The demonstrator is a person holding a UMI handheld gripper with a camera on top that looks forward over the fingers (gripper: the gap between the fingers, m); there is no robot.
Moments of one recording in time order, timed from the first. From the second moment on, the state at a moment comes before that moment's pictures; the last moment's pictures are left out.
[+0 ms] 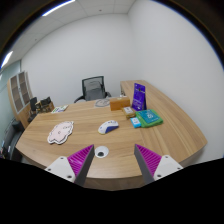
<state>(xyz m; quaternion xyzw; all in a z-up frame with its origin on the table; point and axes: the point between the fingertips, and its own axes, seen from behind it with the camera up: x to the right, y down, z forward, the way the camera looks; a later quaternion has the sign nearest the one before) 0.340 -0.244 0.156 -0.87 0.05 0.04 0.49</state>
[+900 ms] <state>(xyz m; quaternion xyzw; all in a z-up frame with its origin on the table) 0.282 0.050 -0.004 -0.90 0.04 0.09 0.42</state>
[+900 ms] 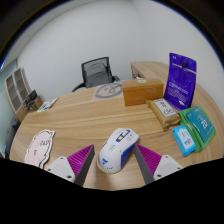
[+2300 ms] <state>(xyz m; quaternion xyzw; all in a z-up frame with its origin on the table) -0.043 0.049 0.019 -0.92 0.03 0.05 0.38</state>
